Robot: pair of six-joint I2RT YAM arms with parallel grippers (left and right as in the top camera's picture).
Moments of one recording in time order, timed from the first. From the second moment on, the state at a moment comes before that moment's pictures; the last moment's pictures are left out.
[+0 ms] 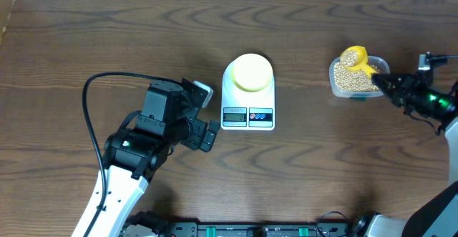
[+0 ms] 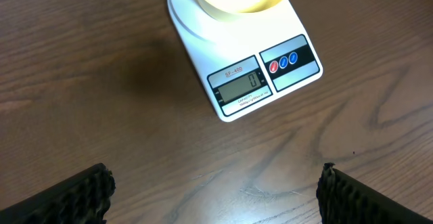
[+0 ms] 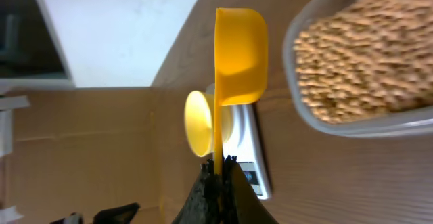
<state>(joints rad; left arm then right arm) -0.35 1.07 0.94 -0.82 0.18 0.09 -0.51 1.49 1.02 -0.58 -1.09 0.35</state>
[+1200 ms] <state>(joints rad) -0.35 1.07 0.94 -0.82 0.18 0.09 0.11 1.49 1.01 -0.08 -0.85 0.84</state>
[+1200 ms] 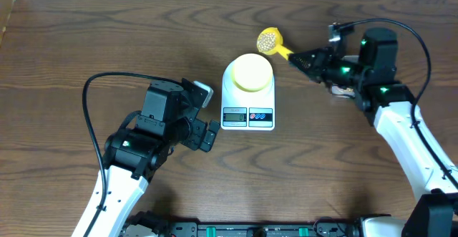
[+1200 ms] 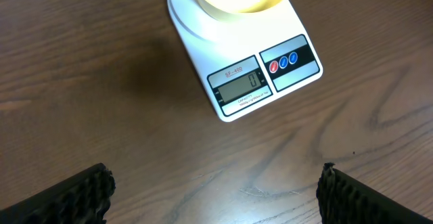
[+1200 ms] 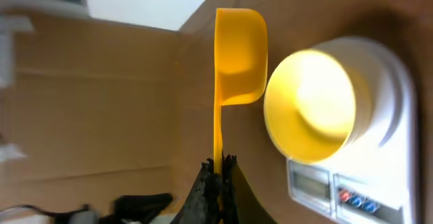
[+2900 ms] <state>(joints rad) -0.35 1.07 0.94 -0.82 0.18 0.09 0.39 1.49 1.01 -0.21 -0.26 -0.21</state>
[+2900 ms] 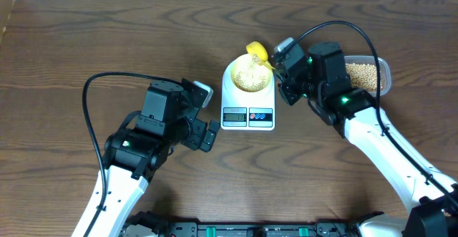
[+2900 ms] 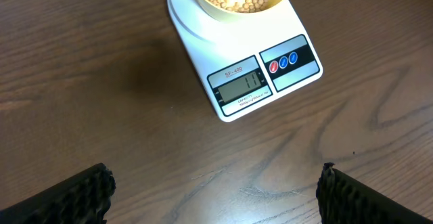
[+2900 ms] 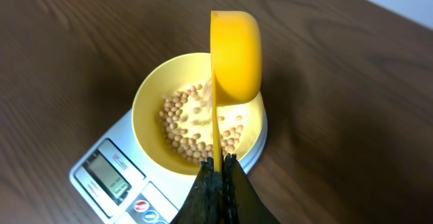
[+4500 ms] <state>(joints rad) -0.35 1.07 0.94 -0.82 0.18 0.09 -0.06 1.26 1.01 -0.53 -0.11 0.04</state>
